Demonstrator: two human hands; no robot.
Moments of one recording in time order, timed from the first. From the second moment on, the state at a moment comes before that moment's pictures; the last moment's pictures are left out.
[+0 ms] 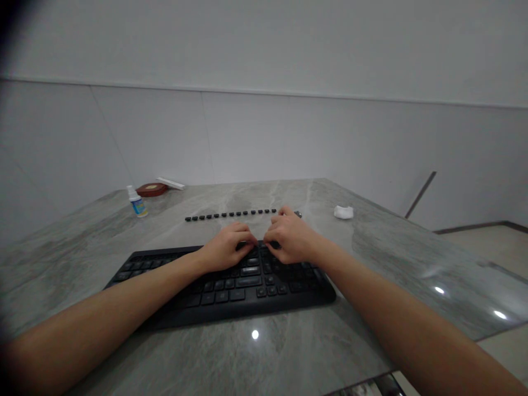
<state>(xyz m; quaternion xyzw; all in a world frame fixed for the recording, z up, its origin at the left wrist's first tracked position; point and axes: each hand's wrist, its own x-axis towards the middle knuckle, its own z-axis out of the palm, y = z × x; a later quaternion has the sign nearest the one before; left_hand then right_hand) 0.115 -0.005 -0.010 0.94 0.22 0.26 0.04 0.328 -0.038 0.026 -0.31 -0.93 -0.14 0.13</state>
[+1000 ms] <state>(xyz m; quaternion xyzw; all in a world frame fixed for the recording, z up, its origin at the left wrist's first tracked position) 0.110 -0.041 0.010 0.97 0.24 -0.03 0.06 0.366 -0.020 0.030 -0.47 -0.82 -0.14 0.28</state>
